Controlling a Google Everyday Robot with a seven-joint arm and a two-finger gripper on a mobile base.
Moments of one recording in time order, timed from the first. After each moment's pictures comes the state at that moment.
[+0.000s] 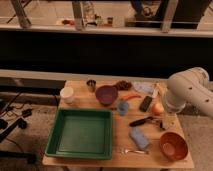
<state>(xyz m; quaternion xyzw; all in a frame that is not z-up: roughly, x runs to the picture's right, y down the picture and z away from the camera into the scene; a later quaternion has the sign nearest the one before) 0.294 0.114 0.690 -0.28 0.02 0.04 0.96</state>
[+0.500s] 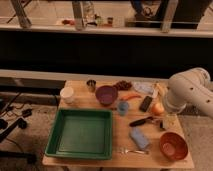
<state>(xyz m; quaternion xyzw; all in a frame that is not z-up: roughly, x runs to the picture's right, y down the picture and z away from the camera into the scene) 0.295 0.115 0.690 -0.28 0.02 0.04 0.96</state>
